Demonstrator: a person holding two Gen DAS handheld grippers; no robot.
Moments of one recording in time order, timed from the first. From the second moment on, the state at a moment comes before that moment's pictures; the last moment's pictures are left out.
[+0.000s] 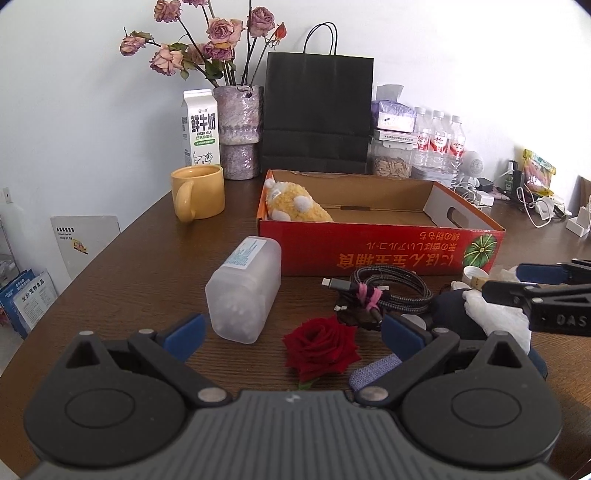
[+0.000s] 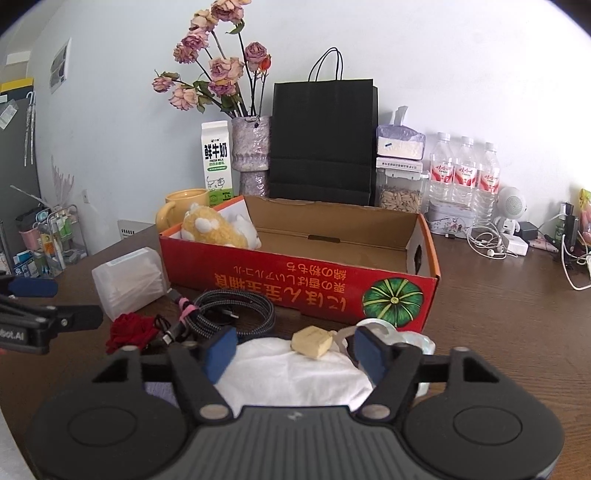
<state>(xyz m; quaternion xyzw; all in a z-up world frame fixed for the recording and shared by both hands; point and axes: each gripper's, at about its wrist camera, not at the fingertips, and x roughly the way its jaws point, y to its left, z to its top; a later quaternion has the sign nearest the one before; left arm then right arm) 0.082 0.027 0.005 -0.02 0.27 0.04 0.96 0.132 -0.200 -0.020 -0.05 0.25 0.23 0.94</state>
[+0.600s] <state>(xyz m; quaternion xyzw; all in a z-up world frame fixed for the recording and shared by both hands) 0.098 0.040 -0.004 -0.03 0.28 0.06 0.96 0.166 -0.203 -0.037 -0.01 0.27 0.22 0.94</state>
